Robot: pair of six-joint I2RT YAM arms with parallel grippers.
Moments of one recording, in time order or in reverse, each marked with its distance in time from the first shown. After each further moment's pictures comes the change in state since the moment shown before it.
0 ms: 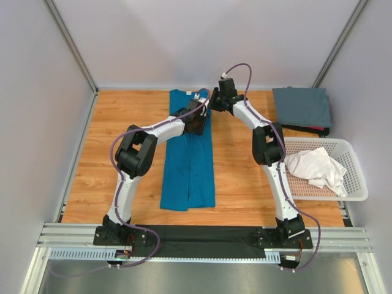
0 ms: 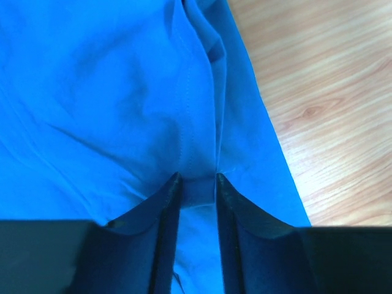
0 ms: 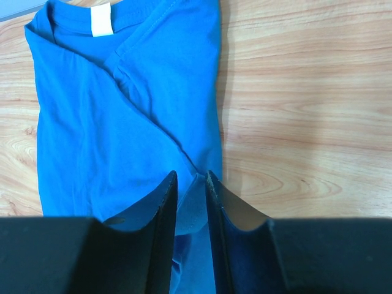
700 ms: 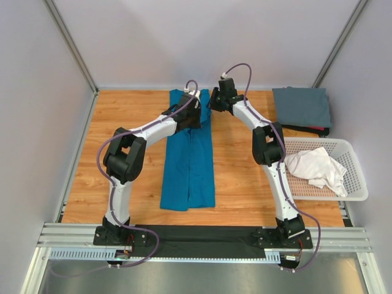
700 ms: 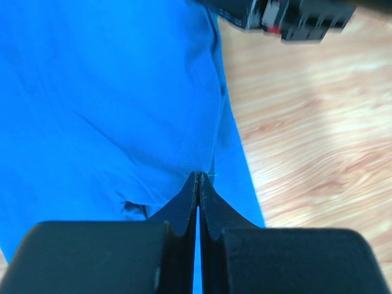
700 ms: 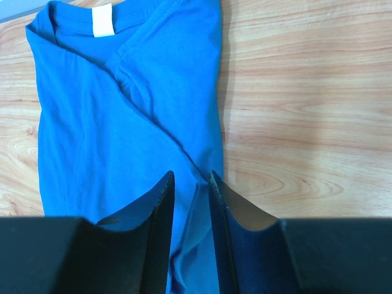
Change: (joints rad) left arm 0.023 -0.143 -0.096 0.066 0.044 -0.162; right arm 0.000 0.000 0.000 0.003 -0.001 0.001
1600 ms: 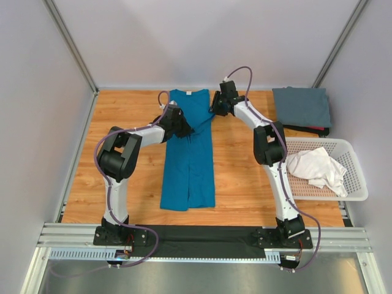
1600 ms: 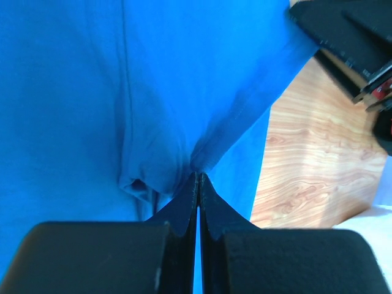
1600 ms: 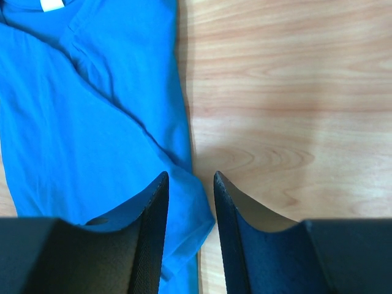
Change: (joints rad) left arm 0.126 -0.033 -0.291 0.274 0.159 -0.551; right arm -0.005 -0.016 -0.046 -0.055 0.020 0.010
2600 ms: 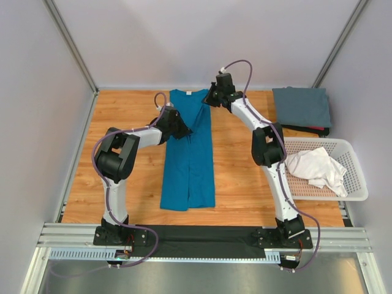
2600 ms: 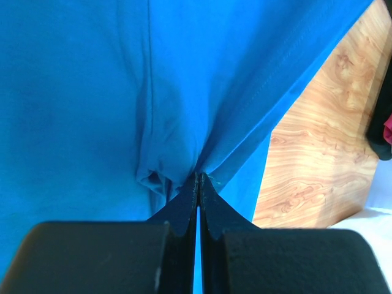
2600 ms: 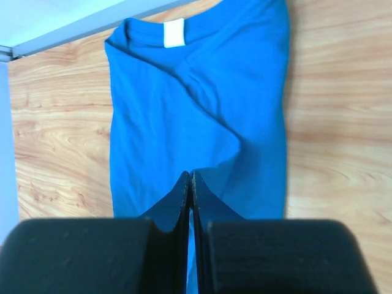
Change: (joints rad) left arm 0.018 -0.028 -0.058 0.052 0.009 -0.023; right arm 0.028 -0.030 0.067 0.053 -0.066 0.106
